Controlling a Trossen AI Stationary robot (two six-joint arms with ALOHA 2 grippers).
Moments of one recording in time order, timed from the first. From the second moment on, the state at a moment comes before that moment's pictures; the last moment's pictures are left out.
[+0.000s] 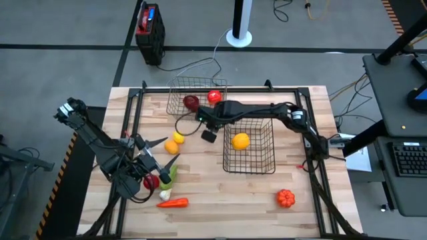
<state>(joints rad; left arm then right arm) -0.81 1.14 0.83 -0.20 -1.47 -0.22 -0.16 2.21 1.99 -0.99 0.24 0.22</state>
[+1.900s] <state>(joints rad) -0.31 1.35 0.99 -1.05 -0.19 -0.01 0.33 1.52 1.39 -0.79 0.50 0.46</state>
